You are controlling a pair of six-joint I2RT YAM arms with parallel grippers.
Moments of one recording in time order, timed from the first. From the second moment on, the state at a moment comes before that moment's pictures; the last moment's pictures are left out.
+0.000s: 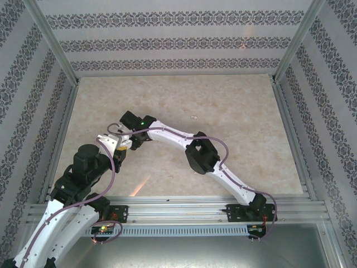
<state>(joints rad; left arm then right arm) -0.39 0.44 0.66 -0.70 0.03 0.02 0.96 2.63 2.38 -0.86 -0.07 -0.01</state>
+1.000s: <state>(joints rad) -0.39 0.52 0.64 -0.61 0.01 -0.02 0.87 2.38 2.06 -0.68 -0.20 0.50</state>
